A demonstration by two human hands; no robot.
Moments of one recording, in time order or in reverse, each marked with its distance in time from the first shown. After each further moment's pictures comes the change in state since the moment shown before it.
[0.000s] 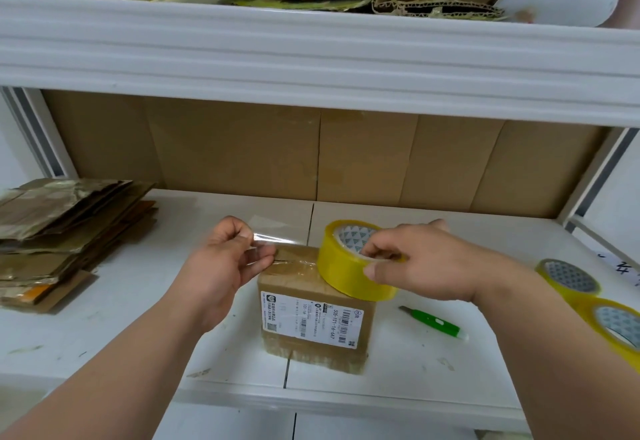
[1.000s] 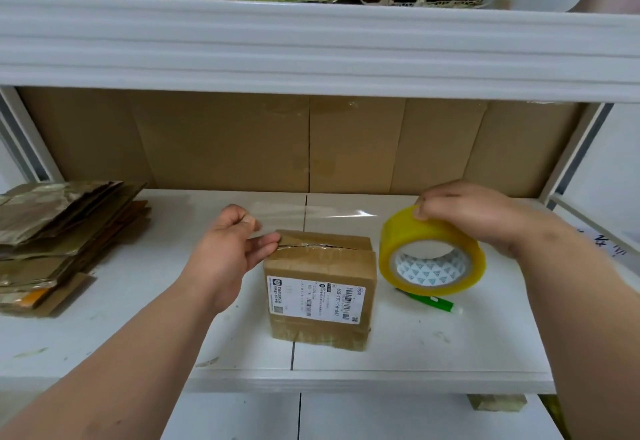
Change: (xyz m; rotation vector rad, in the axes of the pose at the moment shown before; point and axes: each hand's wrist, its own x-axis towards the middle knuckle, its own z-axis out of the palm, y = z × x) left_hand 0.003 0.005 0.008 -0.001 -0.012 -0.005; right_hand -0.022 0.026 -0.026 0.477 0.227 0.301
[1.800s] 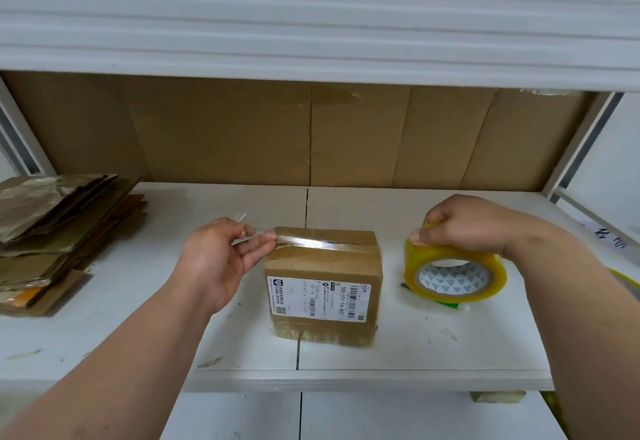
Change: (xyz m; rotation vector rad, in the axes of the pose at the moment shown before) left_hand 0.003 0.001 -0.012 -0.293 0.064 -0.143; right_hand 0.022 0.016 0.016 -0.297 -0.136 0.098
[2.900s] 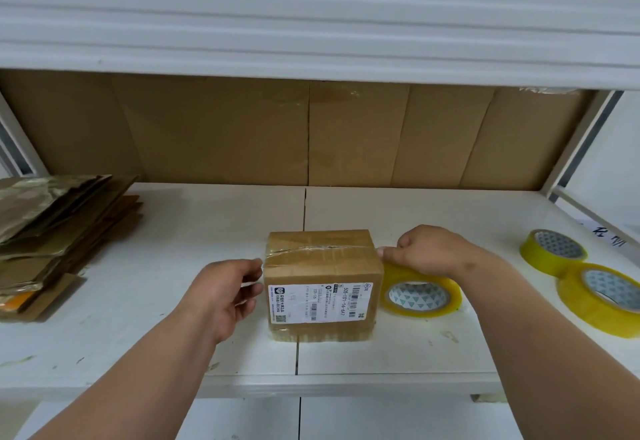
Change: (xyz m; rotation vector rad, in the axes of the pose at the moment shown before) left_hand 0.010 -0.035 -0.022 0.434 0.184 -0.261; right_hand 0.046 0.005 0.060 -0.137 -0.020 0.056
